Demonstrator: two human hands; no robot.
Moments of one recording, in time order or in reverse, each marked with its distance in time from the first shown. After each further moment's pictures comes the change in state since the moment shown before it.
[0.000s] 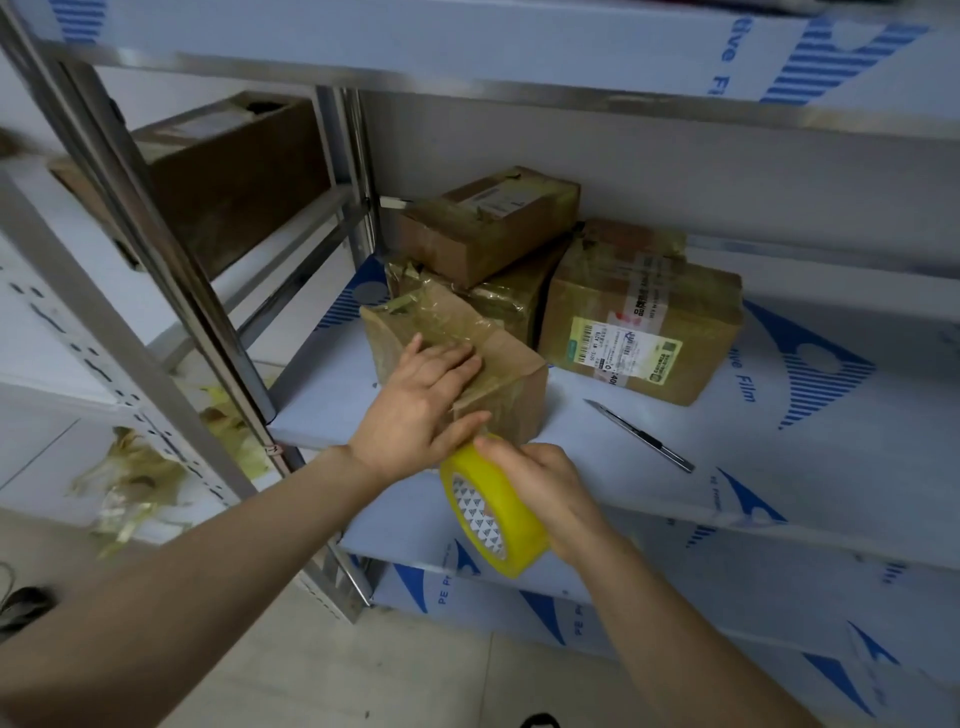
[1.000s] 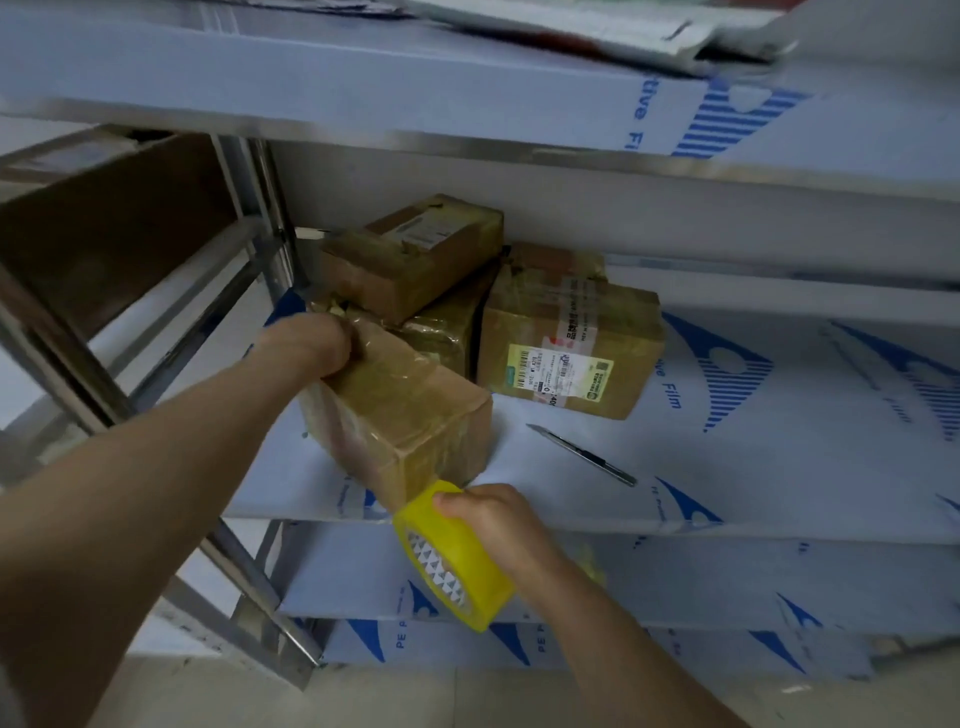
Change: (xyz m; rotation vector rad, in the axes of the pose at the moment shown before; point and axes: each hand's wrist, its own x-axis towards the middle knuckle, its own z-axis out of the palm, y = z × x) left_hand 0.120 -0.087 -0.009 0.113 -0.490 -0.776; right_hand 0.004 -0.005 -0.002 -0.051 0.000 0.132
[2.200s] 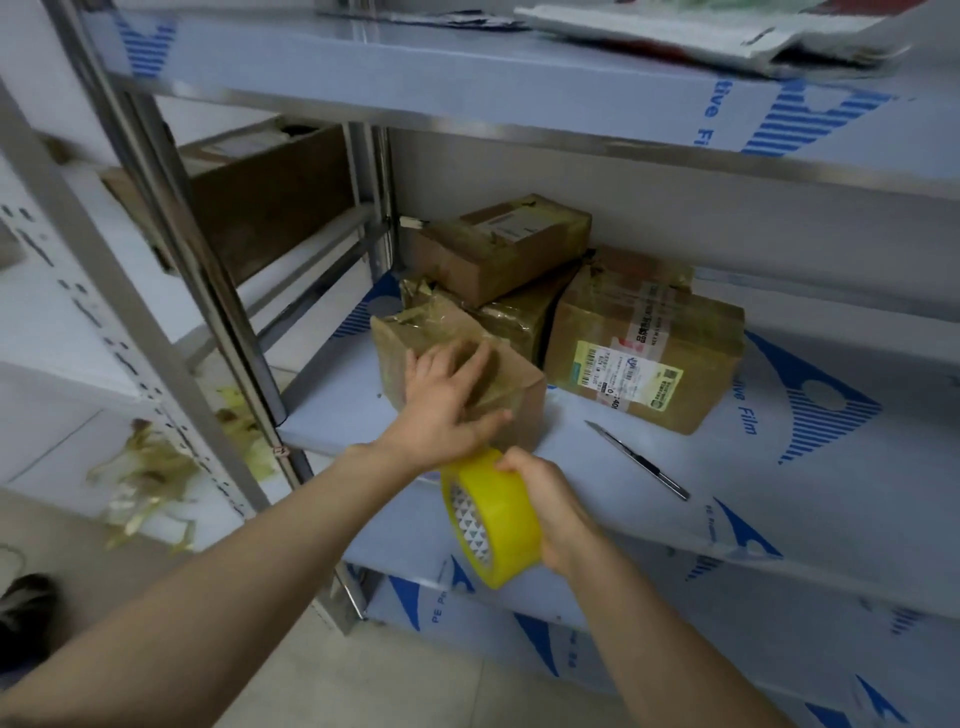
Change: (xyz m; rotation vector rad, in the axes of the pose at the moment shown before) left_hand -0.132 0.015 0.064 -0.250 0.281 0.449; right_hand 0.008 0.006 0.001 0.270 -0.124 0.095
